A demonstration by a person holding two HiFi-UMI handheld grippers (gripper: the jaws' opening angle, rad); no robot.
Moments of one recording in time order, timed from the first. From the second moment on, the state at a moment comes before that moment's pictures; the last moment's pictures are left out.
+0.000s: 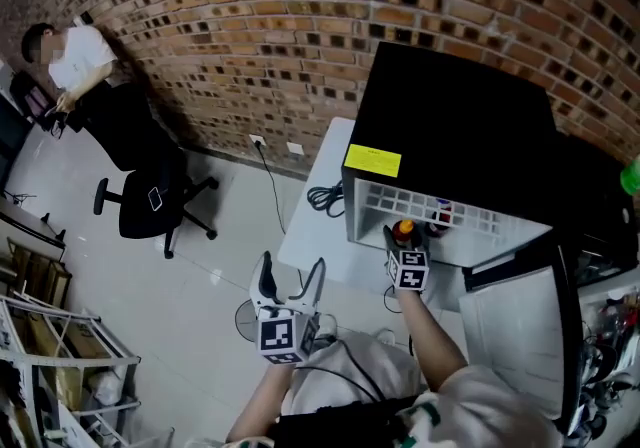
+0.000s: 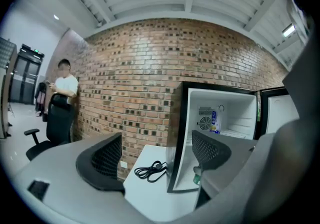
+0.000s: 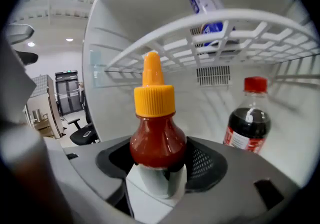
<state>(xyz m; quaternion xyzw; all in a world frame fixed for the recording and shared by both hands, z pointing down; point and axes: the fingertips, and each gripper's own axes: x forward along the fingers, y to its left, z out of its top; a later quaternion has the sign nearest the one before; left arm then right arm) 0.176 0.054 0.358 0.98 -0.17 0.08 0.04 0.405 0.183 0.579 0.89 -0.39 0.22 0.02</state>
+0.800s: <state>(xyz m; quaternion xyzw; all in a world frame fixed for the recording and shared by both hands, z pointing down) 0.254 0.152 0.363 1.00 0.03 0.06 0.02 0.298 0.371 0.391 0.92 -0.36 0.13 0.00</state>
